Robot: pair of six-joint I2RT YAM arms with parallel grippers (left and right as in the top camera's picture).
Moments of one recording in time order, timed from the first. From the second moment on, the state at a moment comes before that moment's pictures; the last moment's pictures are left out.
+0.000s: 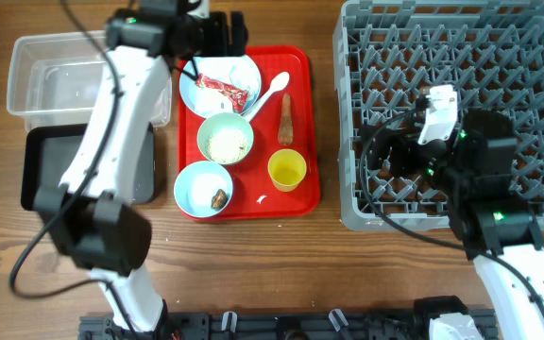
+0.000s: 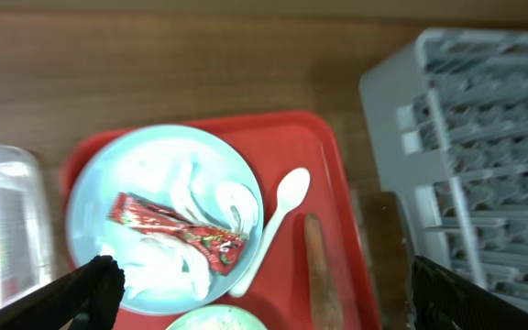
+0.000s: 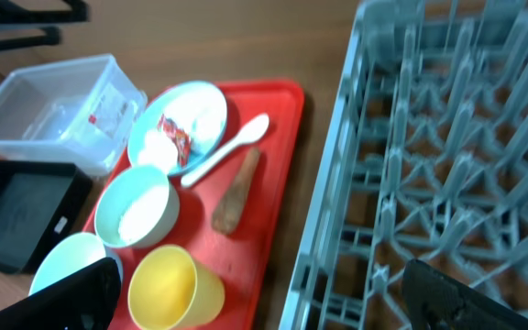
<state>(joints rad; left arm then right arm) -0.23 1.96 1.96 -0.90 0.19 -0.19 0.09 1.00 0.87 -0.47 -0.36 0.15</state>
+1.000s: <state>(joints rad) -0.35 2.35 1.96 -0.87 -0.20 -0.77 0.09 1.14 0.87 -0.53 -0.37 0.18</state>
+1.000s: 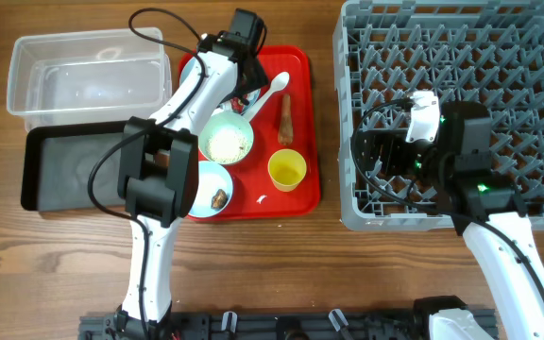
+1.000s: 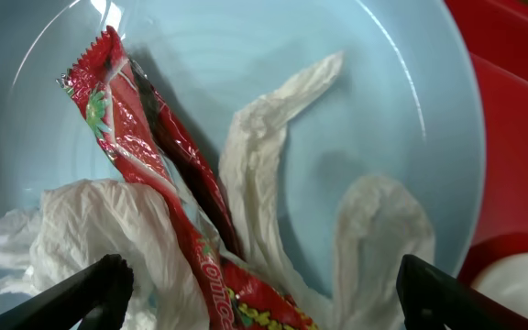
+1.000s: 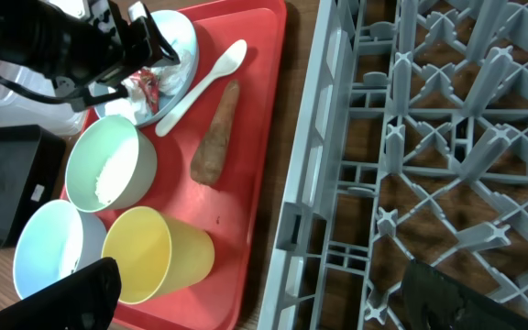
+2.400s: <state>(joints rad) -0.32 2.26 1.98 -0.85 -0.21 -0.68 0.09 1.14 0.87 -0.53 -0.37 0.18</state>
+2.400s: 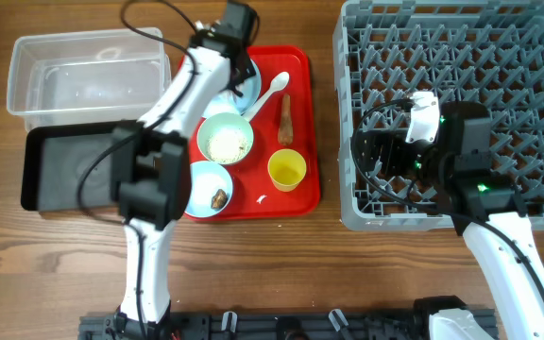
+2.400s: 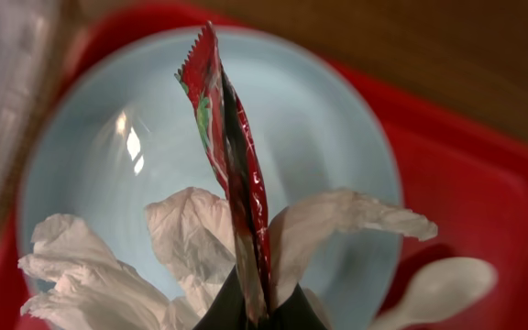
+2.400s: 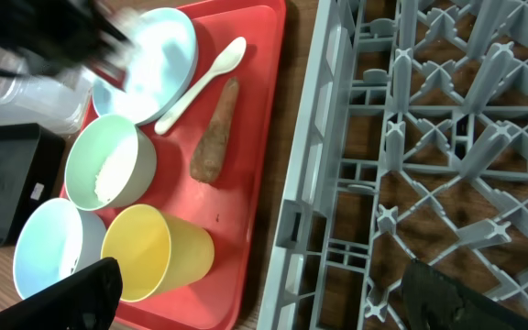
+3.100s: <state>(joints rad) 0.02 2.01 2.02 -0.94 -0.21 -0.43 0.09 1.14 0.87 -0.53 -0.37 0.18</state>
